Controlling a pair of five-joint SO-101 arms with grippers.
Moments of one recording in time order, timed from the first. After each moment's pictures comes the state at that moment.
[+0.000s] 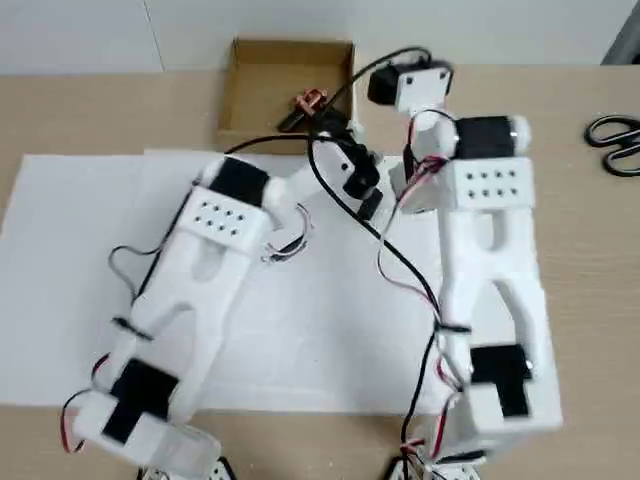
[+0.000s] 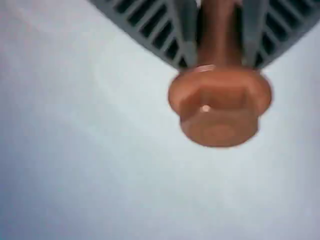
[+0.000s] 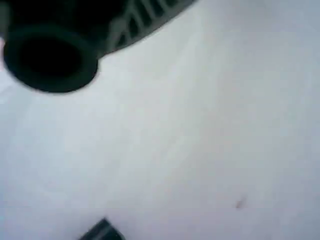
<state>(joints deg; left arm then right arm) 17.8 -1.0 -2.4 90.7 -27.3 -8.0 0.3 -23.5 96.1 12.1</state>
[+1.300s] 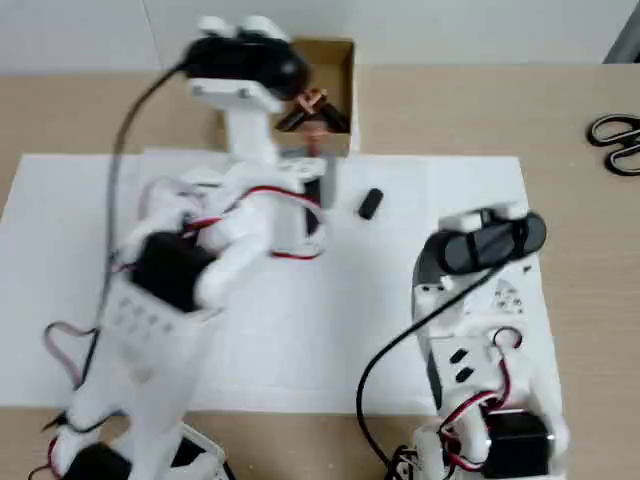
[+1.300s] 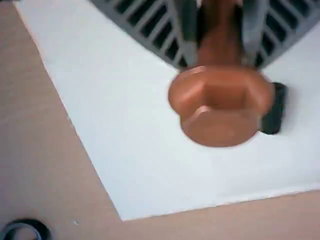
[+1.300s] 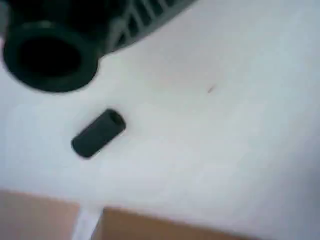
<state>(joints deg) 28.0 -22.0 -2.4 70.6 25.9 -8.2 -89.4 61.8 60.2 0.7</state>
